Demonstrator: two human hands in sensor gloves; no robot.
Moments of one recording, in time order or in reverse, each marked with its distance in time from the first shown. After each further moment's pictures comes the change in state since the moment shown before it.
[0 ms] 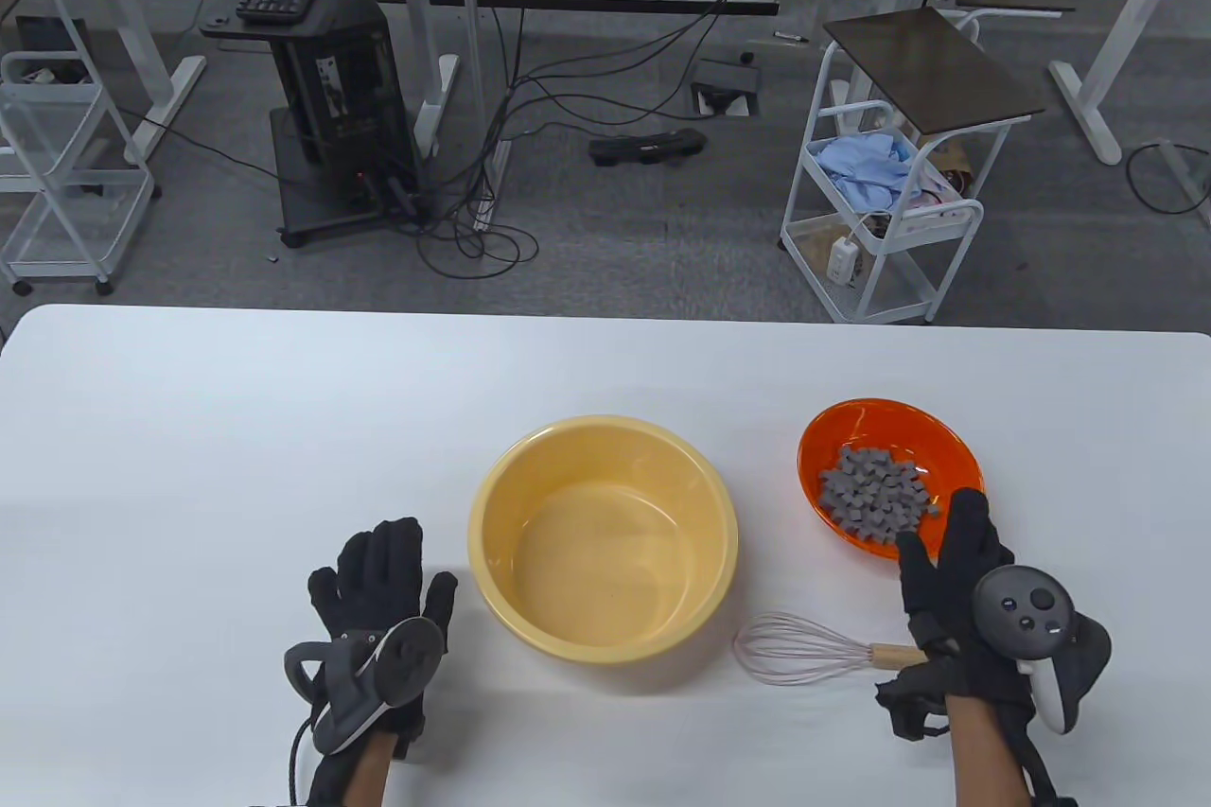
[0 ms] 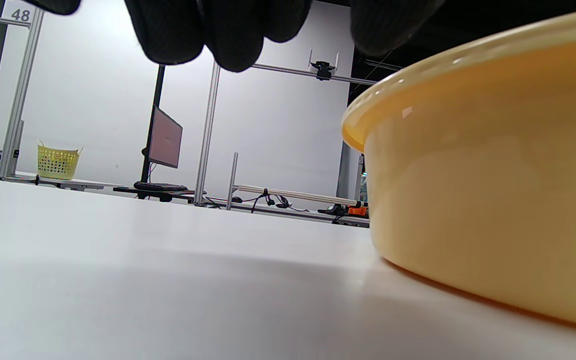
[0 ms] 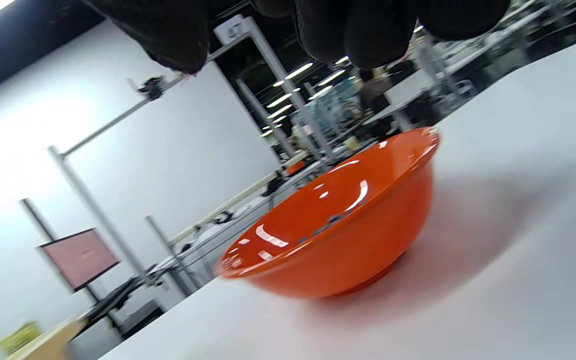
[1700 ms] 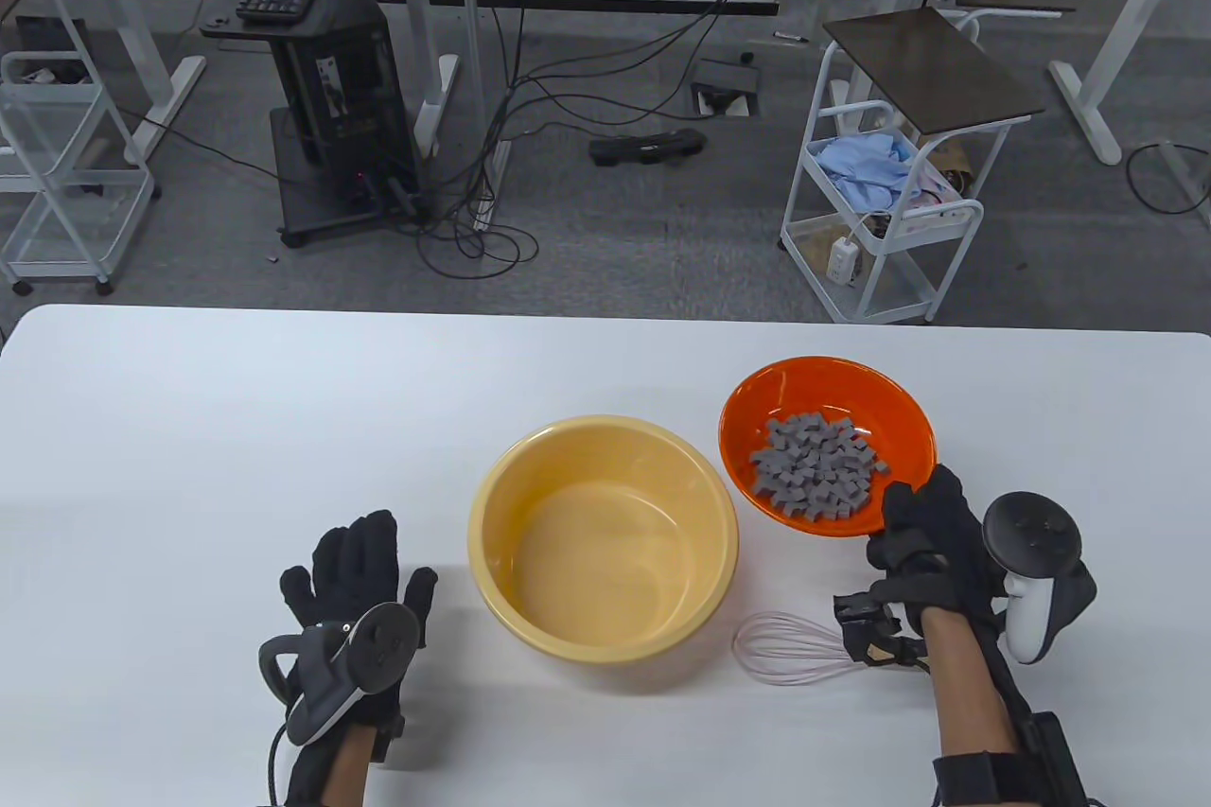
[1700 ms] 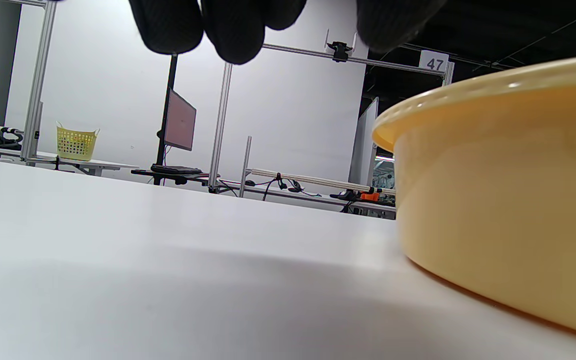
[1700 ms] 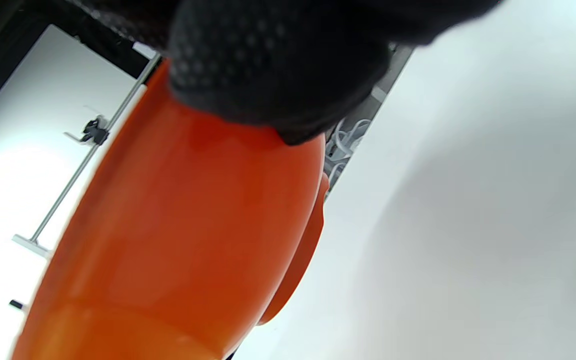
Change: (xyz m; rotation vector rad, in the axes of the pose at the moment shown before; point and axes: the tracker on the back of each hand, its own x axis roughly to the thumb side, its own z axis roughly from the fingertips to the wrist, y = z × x) left_hand -0.018 0.010 -0.006 -0.070 0.042 0.003; right_hand 0.059 0.005 -0.017 0.089 0.154 -0.355
